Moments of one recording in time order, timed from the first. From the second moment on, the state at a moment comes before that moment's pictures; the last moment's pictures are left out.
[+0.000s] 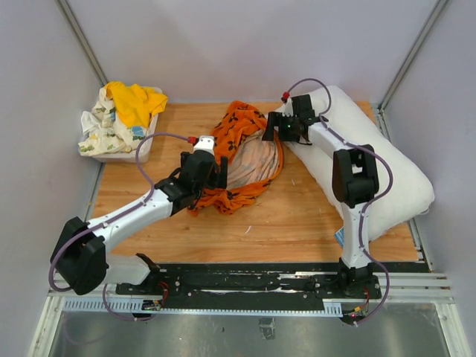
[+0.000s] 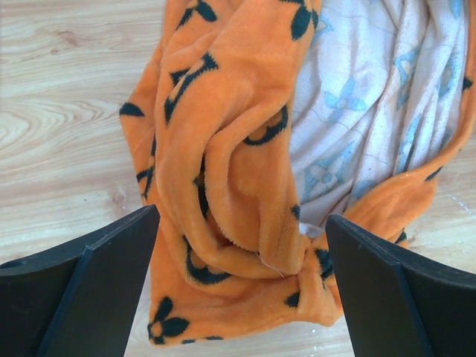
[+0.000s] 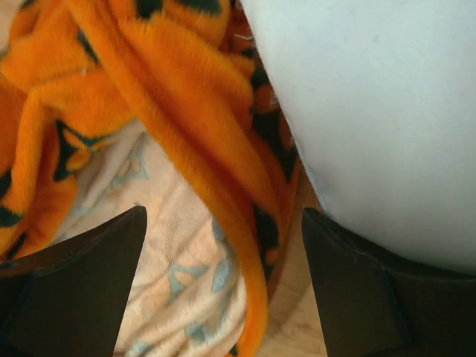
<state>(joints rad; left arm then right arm) -0.68 1.29 0.85 -0.16 -0.45 -0.33 0.26 2.18 1.73 -0.33 -0.33 0.23</state>
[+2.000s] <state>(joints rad) -0.44 1.48 0.82 0.13 -0.28 -0.40 0.39 1.81 1.26 -0.11 -0.10 0.28</state>
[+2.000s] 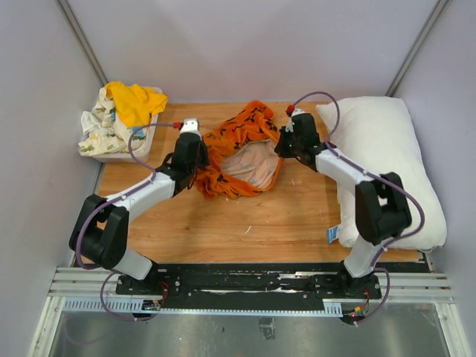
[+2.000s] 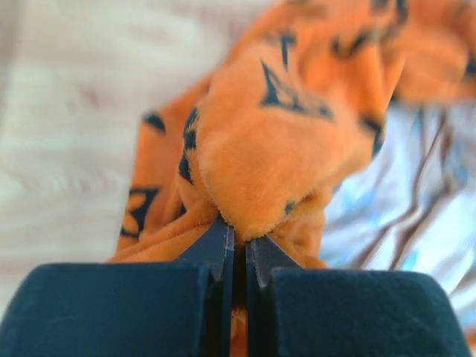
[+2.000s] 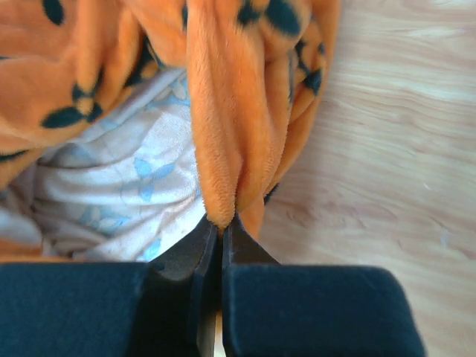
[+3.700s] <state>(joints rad) -0.44 1.47 0.74 0.17 -0.08 -0.36 0.26 2.33 1.96 -0.28 -0.41 0.18</state>
